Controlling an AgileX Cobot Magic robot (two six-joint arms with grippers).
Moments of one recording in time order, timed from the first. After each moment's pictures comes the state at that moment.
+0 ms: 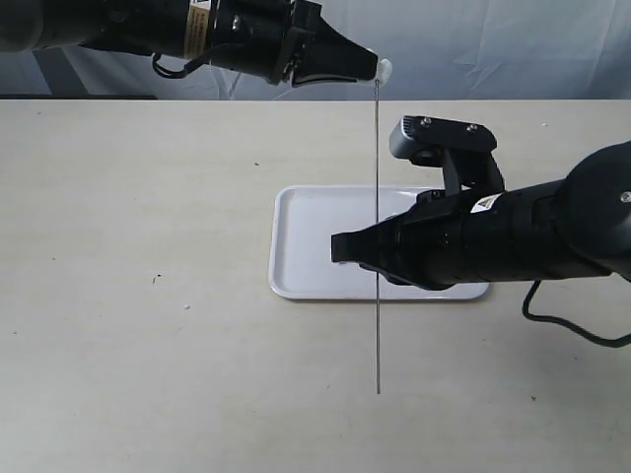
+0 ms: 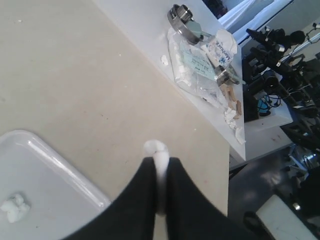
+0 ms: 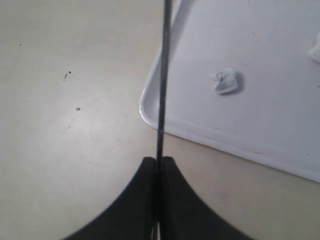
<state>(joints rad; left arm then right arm) -0.33 2.03 -1.60 1.68 -1.11 -2.09 0.67 1.43 -0.68 0.82 0.20 -0.34</state>
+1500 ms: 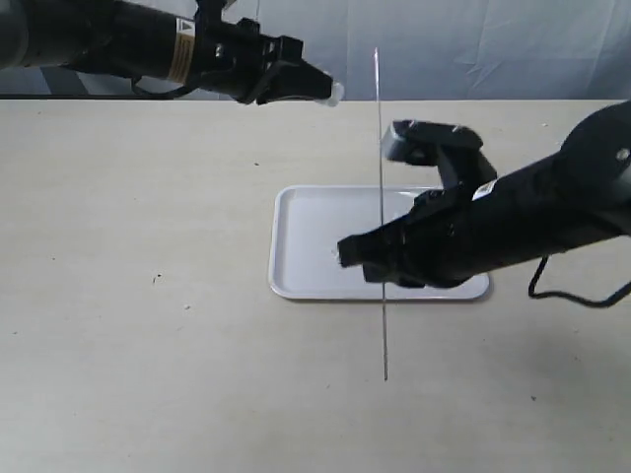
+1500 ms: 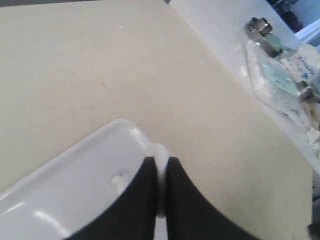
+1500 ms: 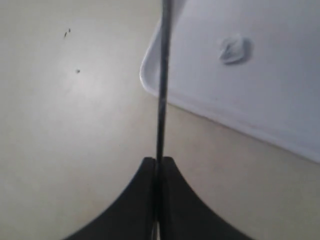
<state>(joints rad) -0.27 2.03 -1.49 1.75 -0.90 -2.04 0.56 1.45 -0.76 0.74 0.45 -0.35</state>
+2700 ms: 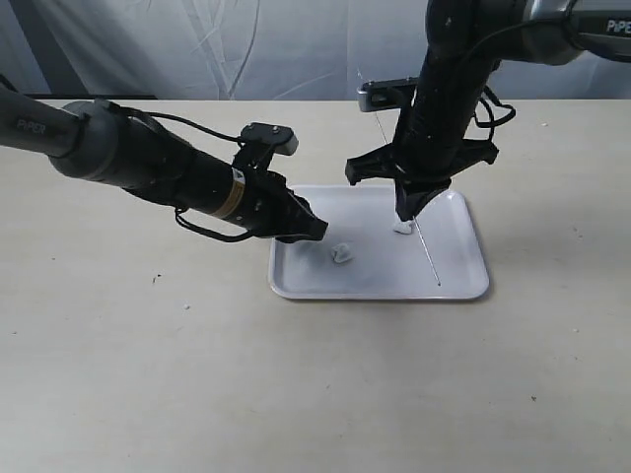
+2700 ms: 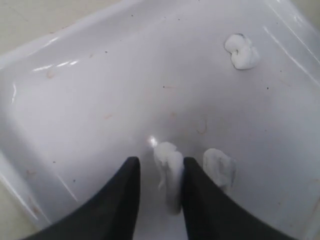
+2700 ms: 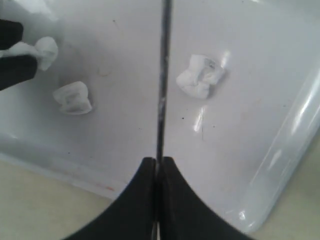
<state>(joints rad) -0.43 2.14 -1.23 1.75 -0.49 -1.77 0.41 2.10 -1.62 0.14 1.12 0.01</state>
